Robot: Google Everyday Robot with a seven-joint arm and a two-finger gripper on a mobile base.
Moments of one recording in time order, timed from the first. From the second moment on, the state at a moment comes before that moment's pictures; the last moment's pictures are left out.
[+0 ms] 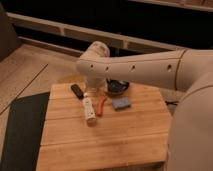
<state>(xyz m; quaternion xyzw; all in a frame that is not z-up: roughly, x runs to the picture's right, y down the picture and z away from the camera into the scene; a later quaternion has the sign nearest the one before) -0.052 0.009 0.731 -0.16 0.12 0.67 0.71</state>
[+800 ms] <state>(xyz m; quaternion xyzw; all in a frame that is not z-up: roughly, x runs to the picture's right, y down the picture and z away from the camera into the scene) 0.099 0.037 0.805 -0.15 0.16 0.75 0.62</state>
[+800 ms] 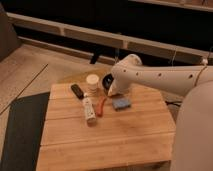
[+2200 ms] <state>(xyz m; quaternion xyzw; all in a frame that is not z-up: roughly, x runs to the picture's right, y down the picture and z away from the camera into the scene) 0.125 0.052 0.857 -0.18 0.10 0.71 0.68</state>
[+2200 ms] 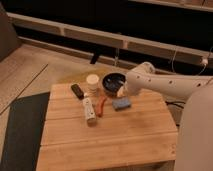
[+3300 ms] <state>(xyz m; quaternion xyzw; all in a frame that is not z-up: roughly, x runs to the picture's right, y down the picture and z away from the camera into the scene) 0.104 0.095 0.908 -0.27 0.13 0.58 0.76</state>
